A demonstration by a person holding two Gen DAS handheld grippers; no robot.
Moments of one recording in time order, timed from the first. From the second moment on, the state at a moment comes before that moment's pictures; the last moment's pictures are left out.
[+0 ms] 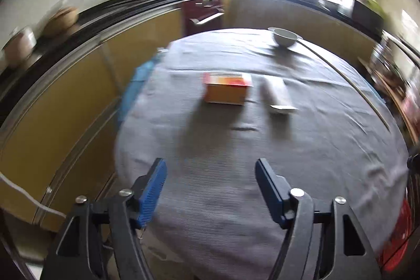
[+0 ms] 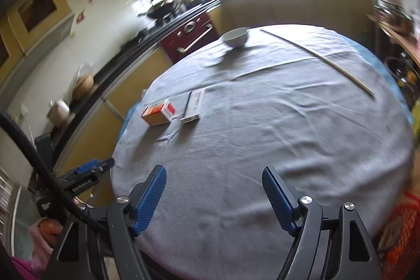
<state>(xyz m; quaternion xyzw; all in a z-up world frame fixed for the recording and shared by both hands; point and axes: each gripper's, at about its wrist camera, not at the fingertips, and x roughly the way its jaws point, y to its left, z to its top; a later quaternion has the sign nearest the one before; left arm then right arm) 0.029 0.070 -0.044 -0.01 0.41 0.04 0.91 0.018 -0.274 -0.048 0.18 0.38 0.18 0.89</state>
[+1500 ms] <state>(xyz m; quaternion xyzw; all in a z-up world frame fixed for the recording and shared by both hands) 0.236 0.069 -0.067 0.20 0.42 -0.26 0.84 0.216 -0.137 -0.131 0.05 0.48 0.19 0.85</state>
